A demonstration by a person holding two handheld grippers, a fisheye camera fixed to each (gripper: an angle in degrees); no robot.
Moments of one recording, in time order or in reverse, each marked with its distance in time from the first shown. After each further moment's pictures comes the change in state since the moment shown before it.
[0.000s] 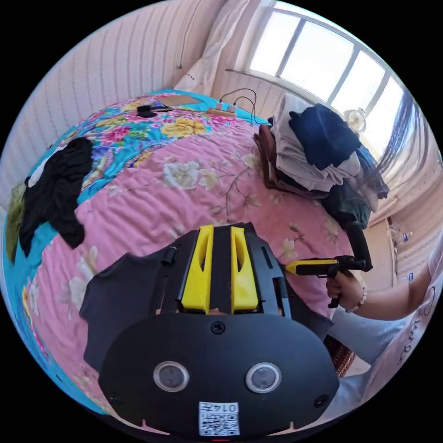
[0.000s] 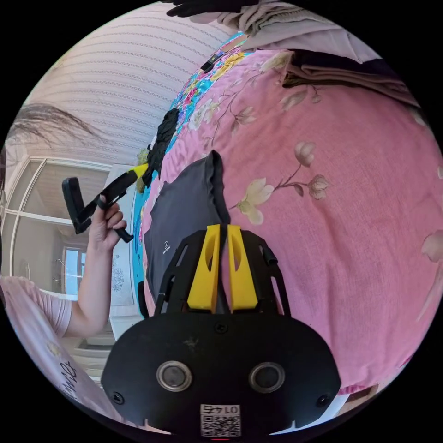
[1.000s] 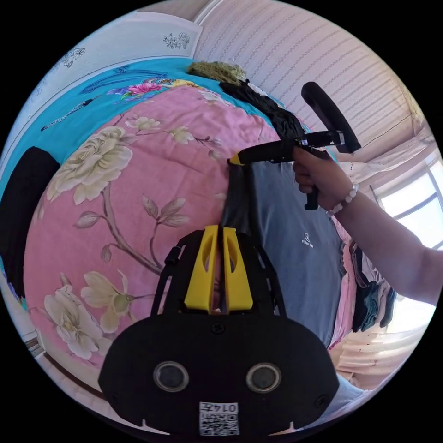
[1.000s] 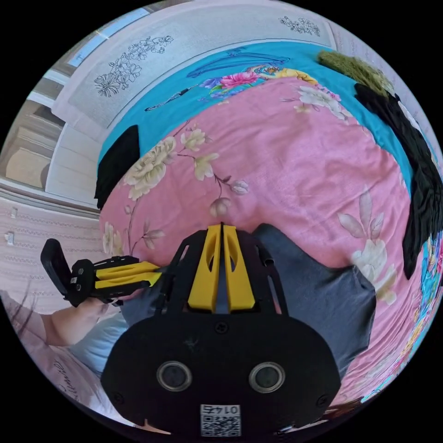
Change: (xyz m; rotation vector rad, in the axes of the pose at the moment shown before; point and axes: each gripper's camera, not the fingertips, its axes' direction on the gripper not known) left arm -0.154 0.474 -0.269 0.220 -0.214 -1.039; right arm -0.497 0.085 0.554 -0.778 0.256 -1.212
